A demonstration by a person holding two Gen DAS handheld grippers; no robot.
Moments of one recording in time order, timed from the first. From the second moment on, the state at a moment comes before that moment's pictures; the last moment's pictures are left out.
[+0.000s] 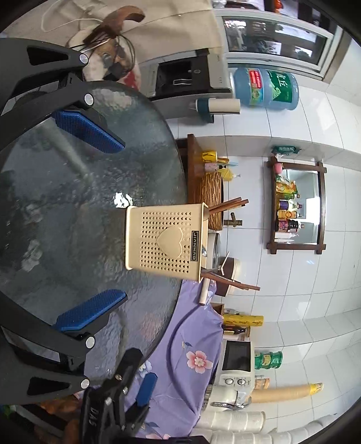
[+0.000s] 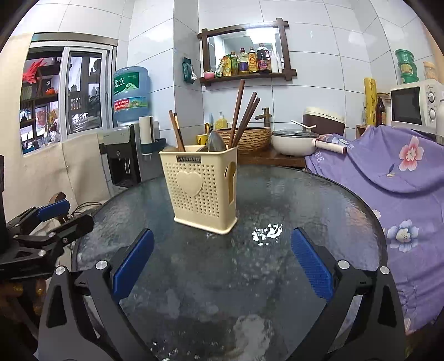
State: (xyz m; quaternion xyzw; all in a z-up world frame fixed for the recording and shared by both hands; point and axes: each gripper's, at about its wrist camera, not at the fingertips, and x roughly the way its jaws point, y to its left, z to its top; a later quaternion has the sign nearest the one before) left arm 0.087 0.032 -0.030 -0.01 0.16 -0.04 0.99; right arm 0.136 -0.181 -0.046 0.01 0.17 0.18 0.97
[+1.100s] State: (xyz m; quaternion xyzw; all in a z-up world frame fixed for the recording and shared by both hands) left arm 0.025 0.024 -0.007 -0.01 0.09 -0.02 1.00; right arm 0.047 -0.177 -0.019 -0.04 0.09 0.20 0.97
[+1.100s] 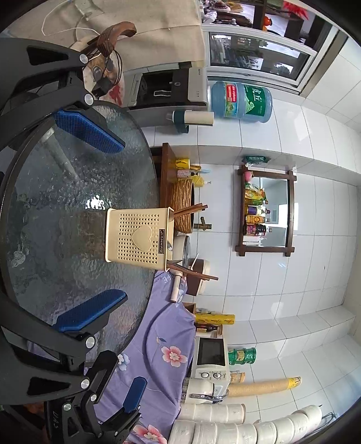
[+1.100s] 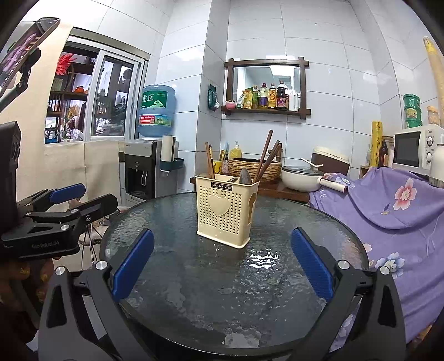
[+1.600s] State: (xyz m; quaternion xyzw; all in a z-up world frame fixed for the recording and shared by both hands) left arm 0.026 0.022 -0.007 -0.01 0.09 -0.02 1.00; right arm 0.053 -0.176 -0.019 -0.03 0.10 0.20 0.97
